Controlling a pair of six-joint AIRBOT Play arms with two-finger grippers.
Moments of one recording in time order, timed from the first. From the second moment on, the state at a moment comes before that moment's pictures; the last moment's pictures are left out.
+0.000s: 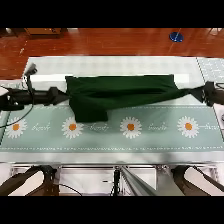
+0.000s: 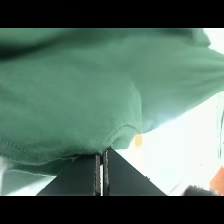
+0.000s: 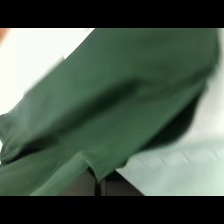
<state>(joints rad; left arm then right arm) 0.18 -1.12 0.81 0.53 -1.14 -1.07 -0.60 -1.14 0.87 -0.55 1.18 1.08</state>
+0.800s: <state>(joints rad) 0.19 -1.67 1.35 0.49 -1.04 -1.13 -0.33 -1.56 1.18 -0.50 0.71 1.11</state>
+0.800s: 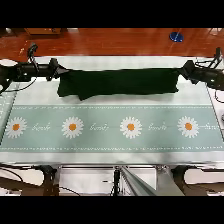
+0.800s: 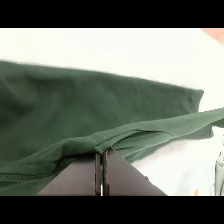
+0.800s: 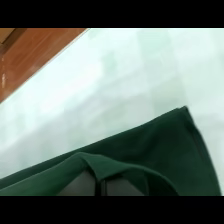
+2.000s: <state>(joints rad) 0.35 -1.75 1.54 0.73 -1.39 -1.18 -0.51 -1.72 1.43 -1.02 1.10 1.36</state>
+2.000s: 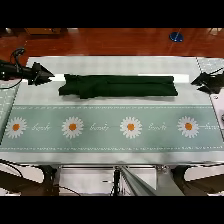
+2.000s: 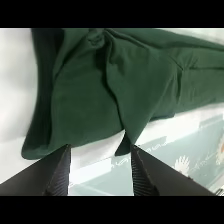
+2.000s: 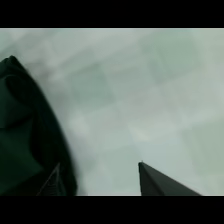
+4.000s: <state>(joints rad) -0.51 -1.82 1.54 0.39 -0.91 -1.31 -0.39 -1.36 1.56 -0.97 1.53 1.39</state>
